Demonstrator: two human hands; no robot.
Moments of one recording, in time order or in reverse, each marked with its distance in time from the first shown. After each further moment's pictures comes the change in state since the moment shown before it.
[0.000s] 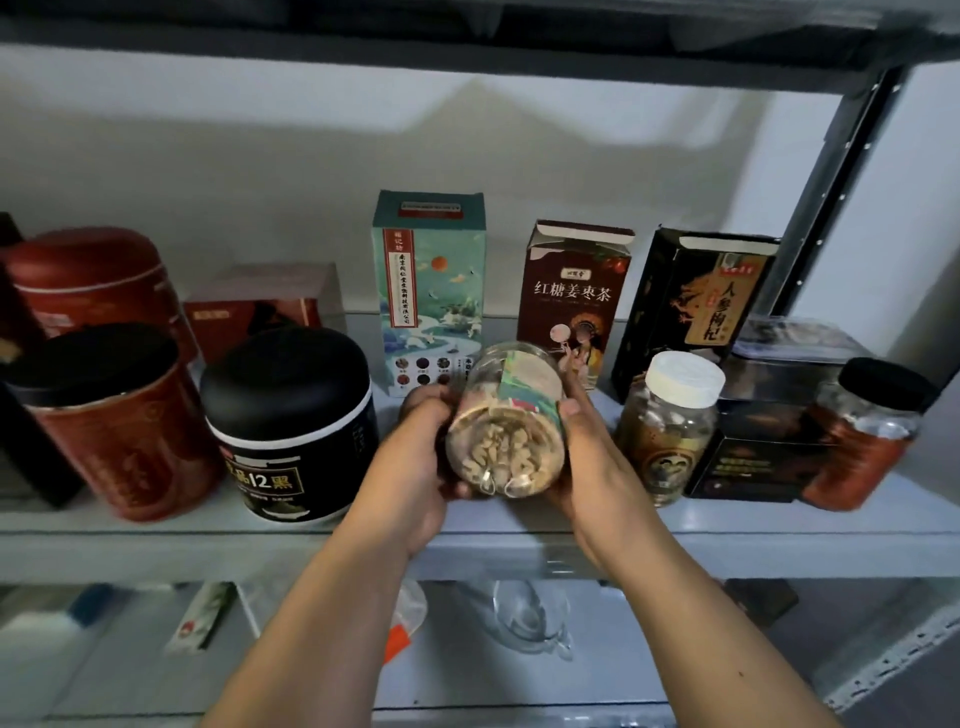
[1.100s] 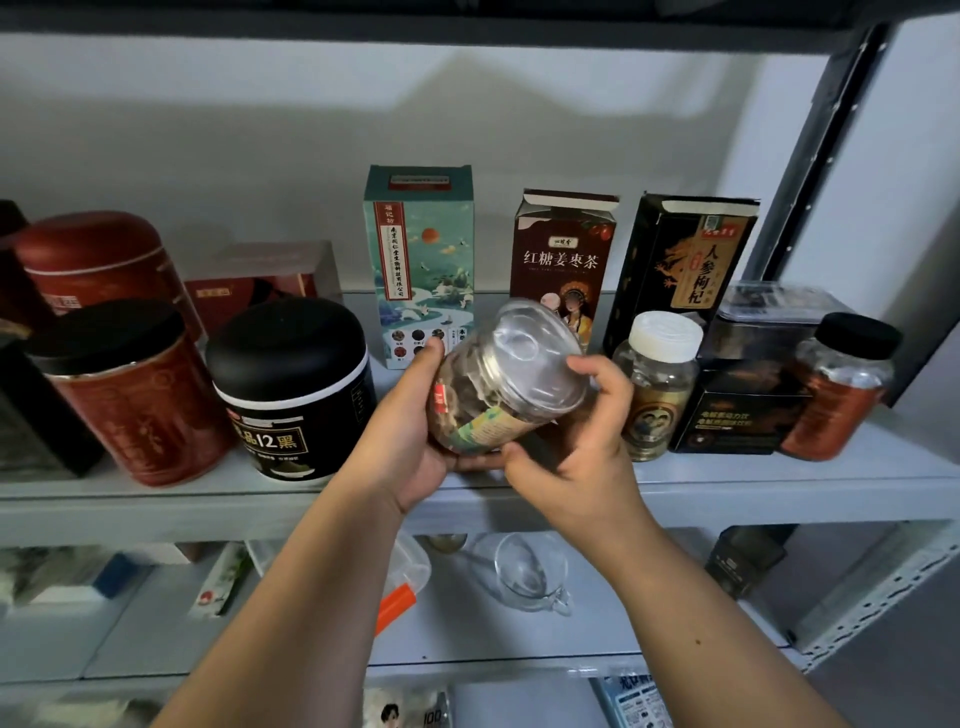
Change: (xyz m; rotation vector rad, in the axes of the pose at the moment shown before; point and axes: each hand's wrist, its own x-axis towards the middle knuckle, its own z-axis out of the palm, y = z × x) left_hand -0.009 0.005 -0.003 -0.020 -0.150 -0.109; right_hand -0.045 -0.003 0.003 -0.302 0.054 -0.521
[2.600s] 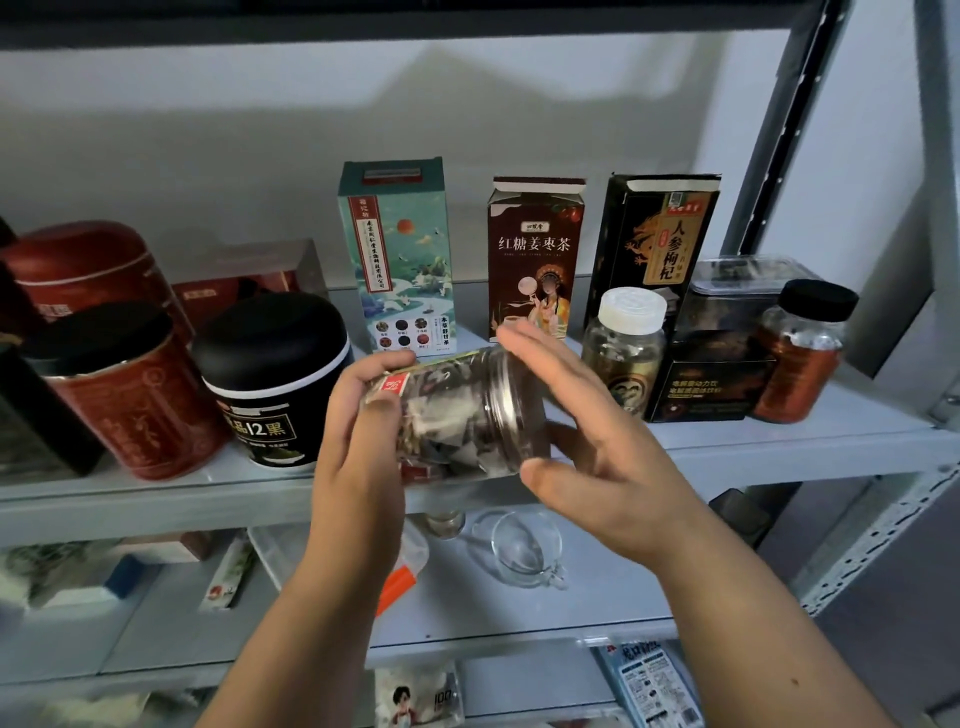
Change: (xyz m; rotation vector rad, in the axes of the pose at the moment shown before) left_hand -0.080 -0.015 0.013 0.246 0.203 0.598; right_hand -0.017 -0.065 -0.042 0.060 -0.375 0.105
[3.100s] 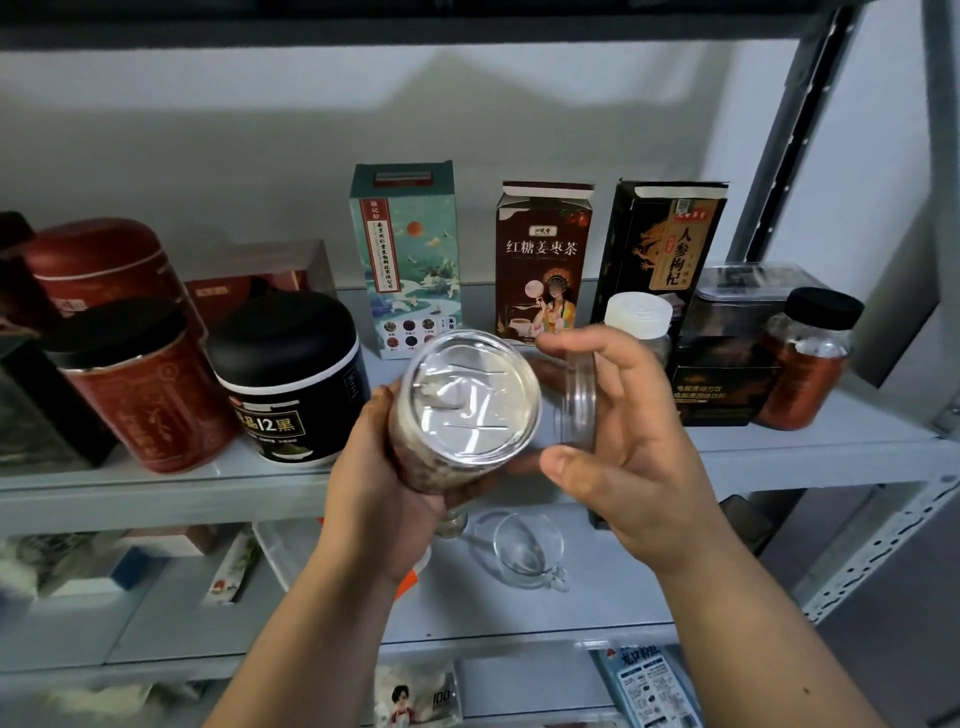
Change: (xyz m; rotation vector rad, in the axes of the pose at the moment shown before) left_hand 0.008 -0.011 0.002 -0.498 -0.016 -0.557; right_hand -0.001 0.005 0.002 0.328 0.142 -0.195
